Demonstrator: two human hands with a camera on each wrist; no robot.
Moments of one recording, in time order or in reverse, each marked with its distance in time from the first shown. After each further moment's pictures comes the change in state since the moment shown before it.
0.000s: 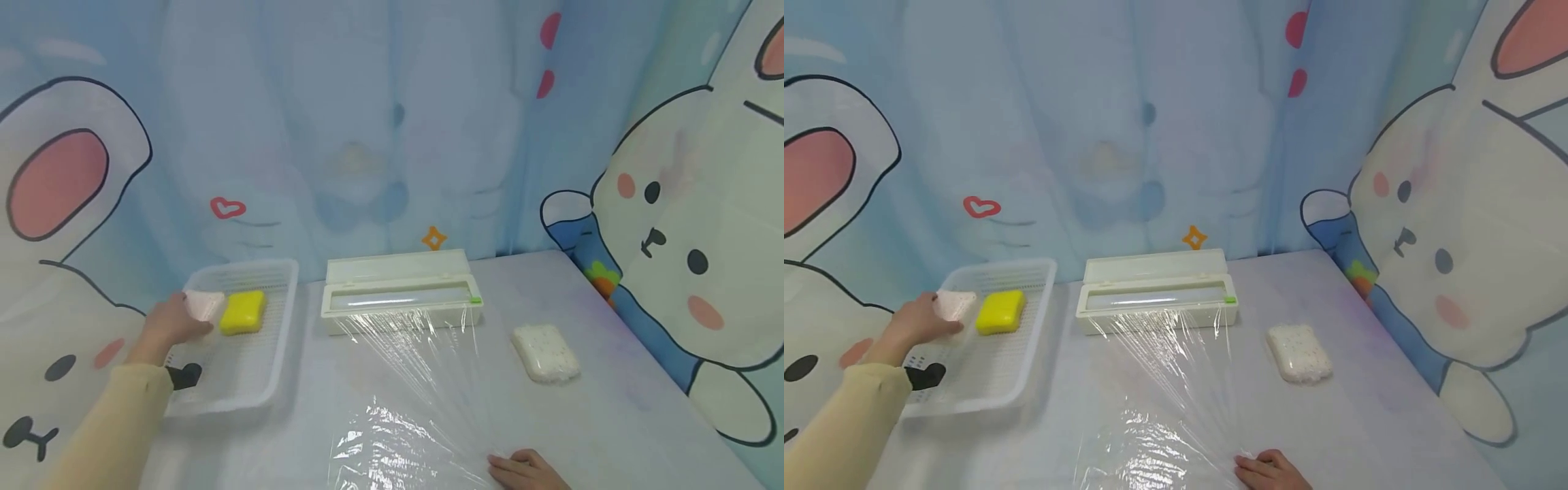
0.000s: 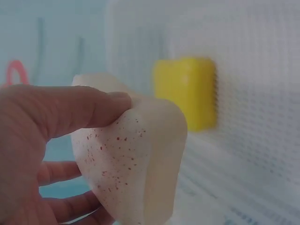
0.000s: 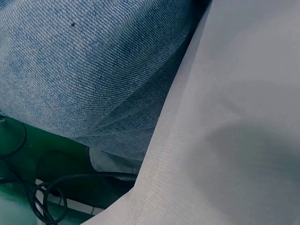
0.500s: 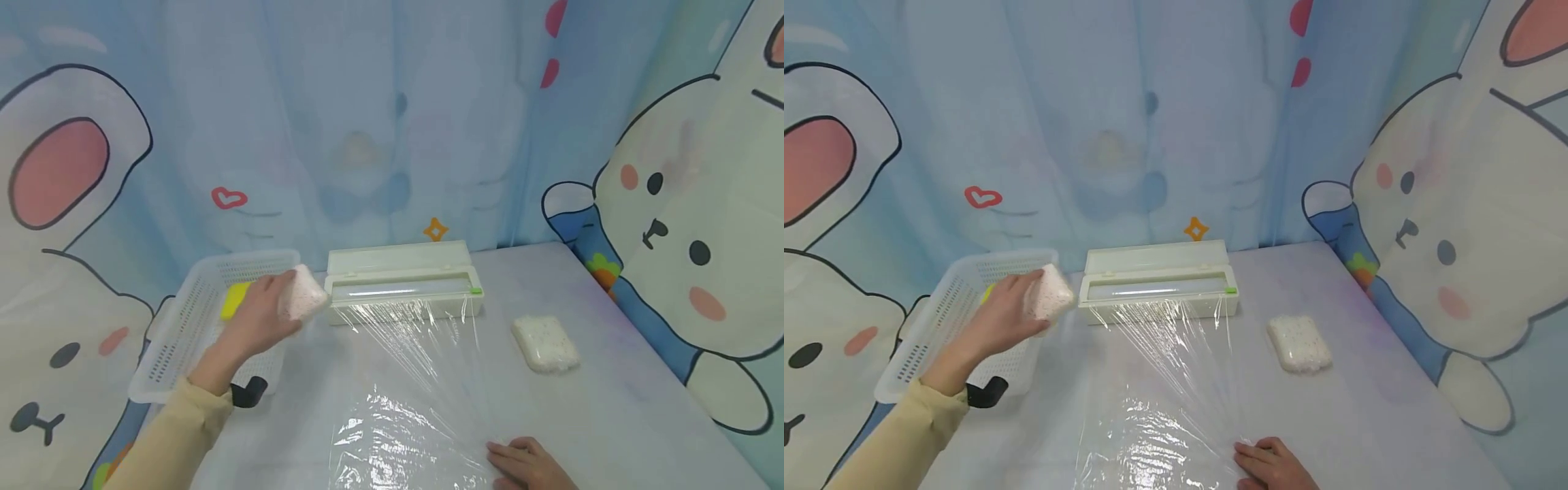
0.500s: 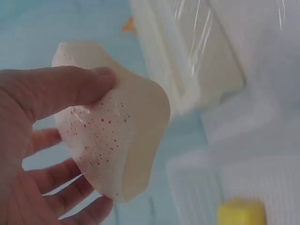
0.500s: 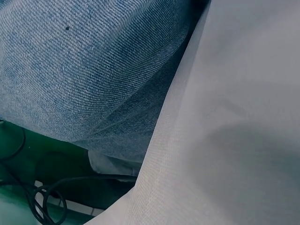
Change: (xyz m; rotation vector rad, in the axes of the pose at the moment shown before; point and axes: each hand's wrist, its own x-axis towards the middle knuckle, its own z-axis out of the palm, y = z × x) left_hand -0.064 0.111 0.052 -0.006 0.212 0.594; right_hand -0.002 -0.003 -0.004 0.138 -0.086 0.198
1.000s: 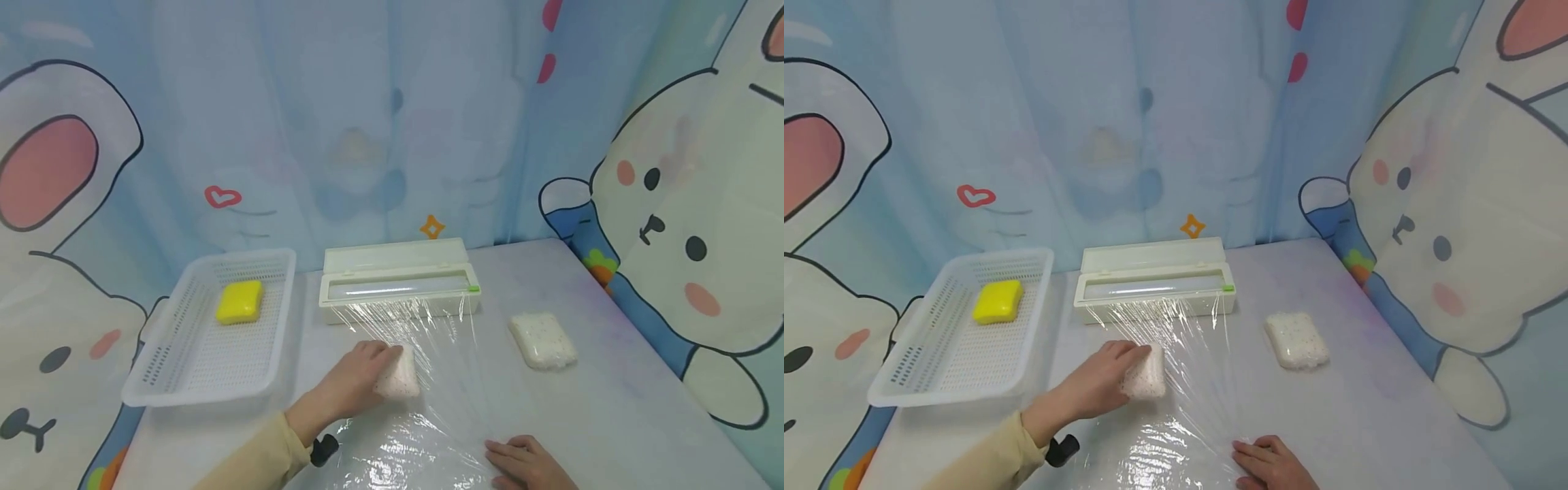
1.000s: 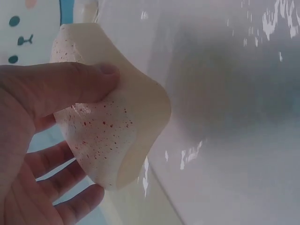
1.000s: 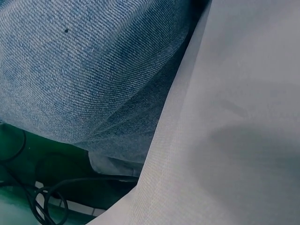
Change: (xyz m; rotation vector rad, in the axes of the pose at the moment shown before) left_hand -0.027 0.082 0.122 0.047 -0.213 0.445; right_hand -0.001 -0.003 0.000 0.017 0.042 0.007
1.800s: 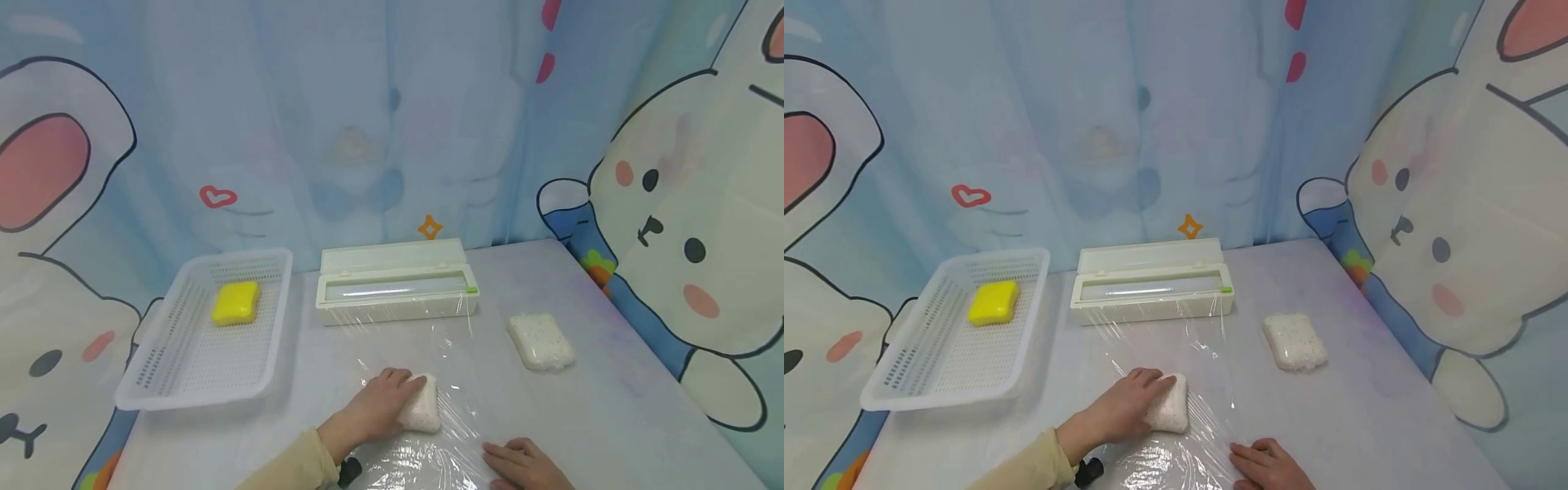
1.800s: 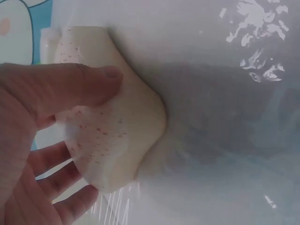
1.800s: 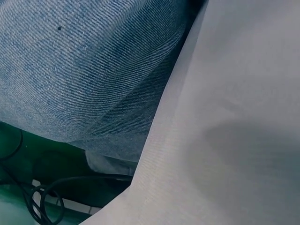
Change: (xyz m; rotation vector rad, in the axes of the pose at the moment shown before) left_hand 0.010 0.029 0.051 0.113 -0.154 -0.012; right_hand 0.001 0.004 0.006 -0.101 0.121 -0.116
